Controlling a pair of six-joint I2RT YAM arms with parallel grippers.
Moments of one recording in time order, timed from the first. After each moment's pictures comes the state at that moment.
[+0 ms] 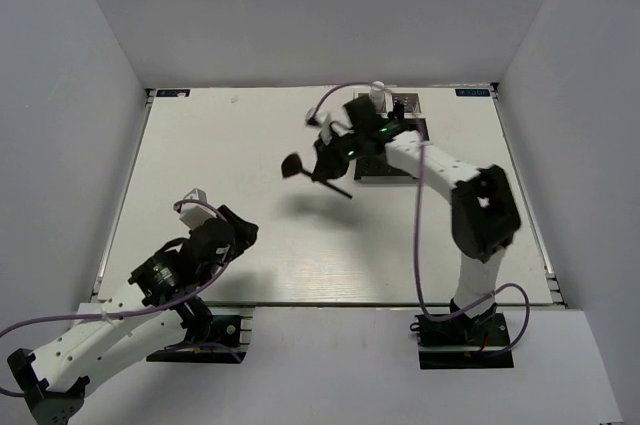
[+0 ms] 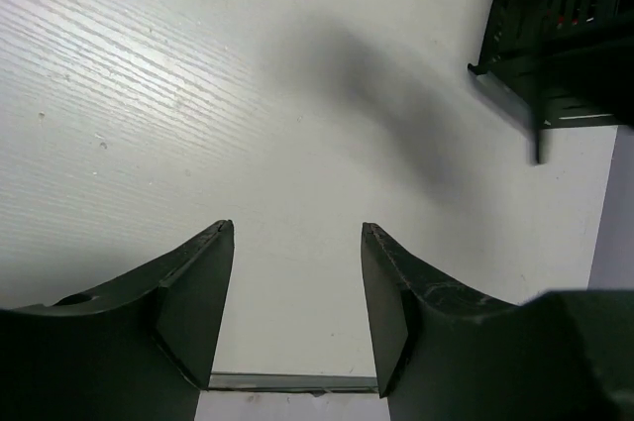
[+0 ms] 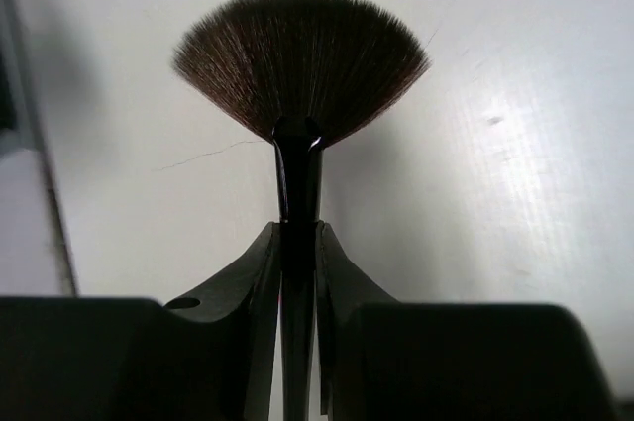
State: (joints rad) left arm -0.84 0.55 0.60 -0.75 -0.55 -1.17; right arm 0.67 1.94 1.51 -0.47 -0.67 -0.29
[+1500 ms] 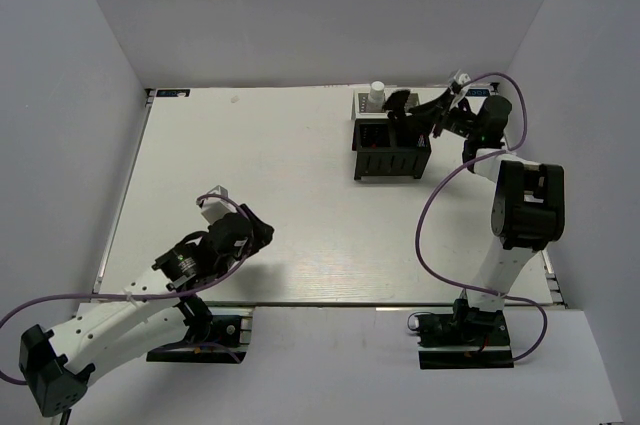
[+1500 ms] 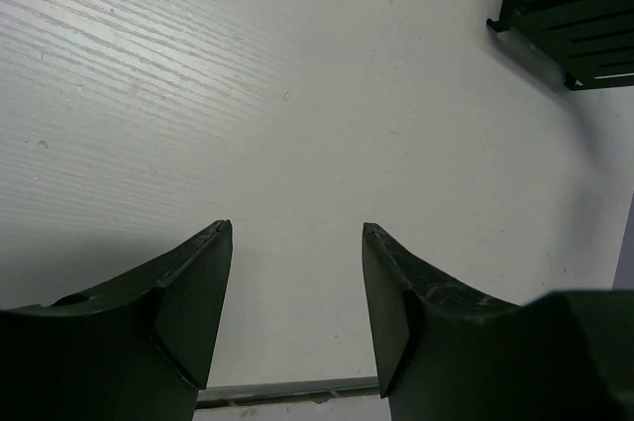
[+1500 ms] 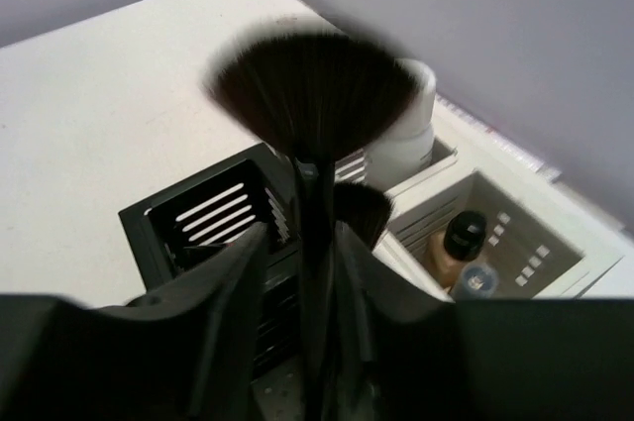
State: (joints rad) left arm -0.84 0.70 0.53 -0.55 -0.46 -1.13; right arm -0.07 1.87 1.13 0.82 -1.12 0.12
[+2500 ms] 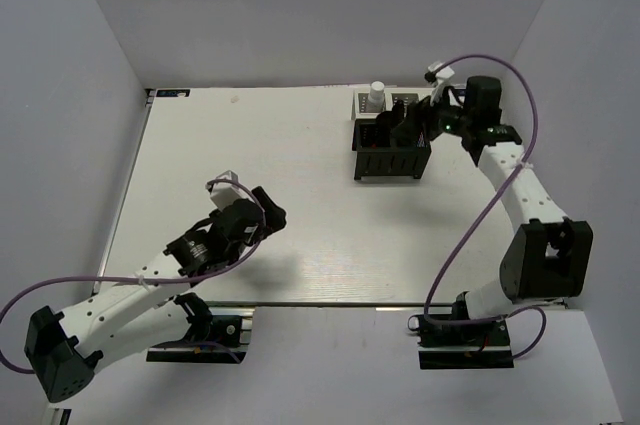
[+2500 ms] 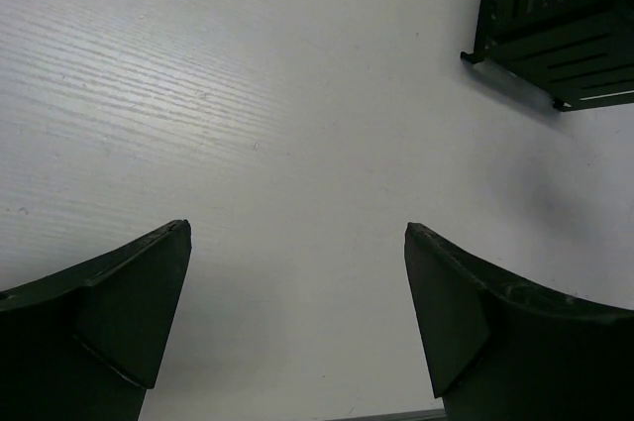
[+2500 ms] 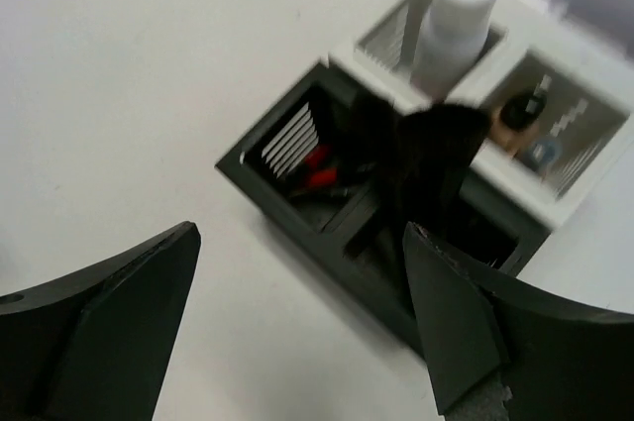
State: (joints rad) left arm -0.84 0.83 0.62 -0.48 -0.52 -1.04; right arm 0.09 1.51 1.29 -0.24 -0.72 -0.23
